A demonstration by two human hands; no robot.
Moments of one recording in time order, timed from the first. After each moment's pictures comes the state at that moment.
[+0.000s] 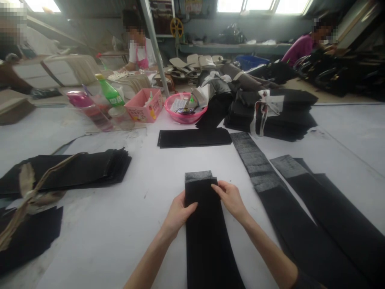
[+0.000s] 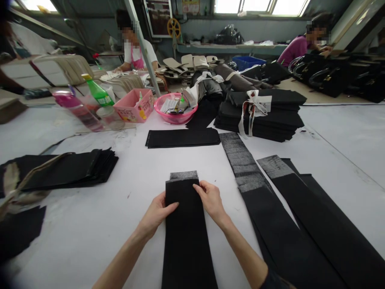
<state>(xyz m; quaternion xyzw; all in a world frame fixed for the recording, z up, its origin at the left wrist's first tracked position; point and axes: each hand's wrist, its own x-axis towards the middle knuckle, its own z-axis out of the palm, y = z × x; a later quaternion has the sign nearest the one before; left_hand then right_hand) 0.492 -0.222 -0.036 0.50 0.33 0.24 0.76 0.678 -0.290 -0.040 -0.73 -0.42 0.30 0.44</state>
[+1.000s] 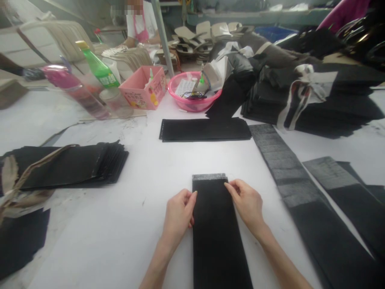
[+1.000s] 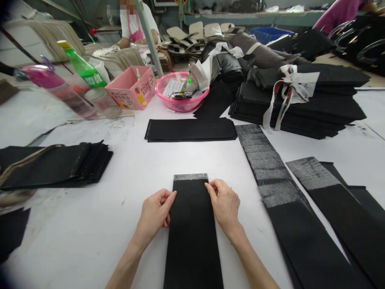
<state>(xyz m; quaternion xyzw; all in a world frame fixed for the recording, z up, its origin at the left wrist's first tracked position) 0.501 -0.185 -0.056 0.63 0.55 0.15 0.53 0.690 -0.260 -0.062 -0.86 -0.42 0.13 0.27</state>
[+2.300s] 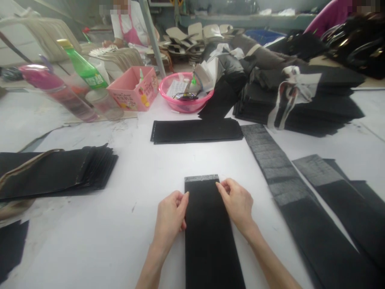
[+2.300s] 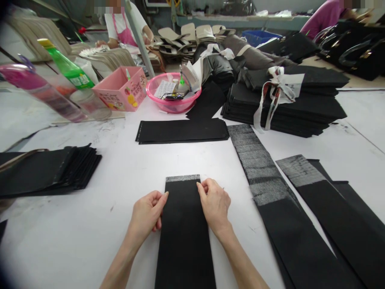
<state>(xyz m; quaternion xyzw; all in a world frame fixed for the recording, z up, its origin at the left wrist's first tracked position) 0.507 -0.182 -0.056 0.63 0.58 0.13 0.51 0.685 -0.252 -0.061 -0.88 -0.40 0.11 0.22</state>
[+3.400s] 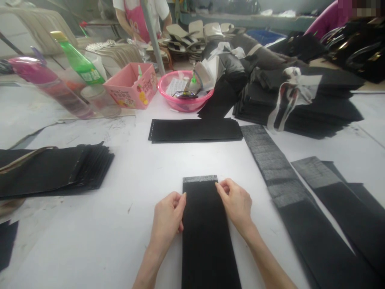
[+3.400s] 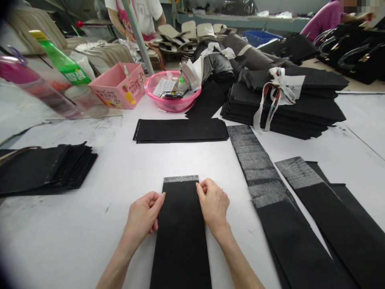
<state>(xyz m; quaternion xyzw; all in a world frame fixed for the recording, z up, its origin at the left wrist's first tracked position) 0.507 -0.182 -0.055 0.63 0.58 0.13 0.50 0.687 -0.249 -0.057 -0.90 -0.37 0.14 0.20</state>
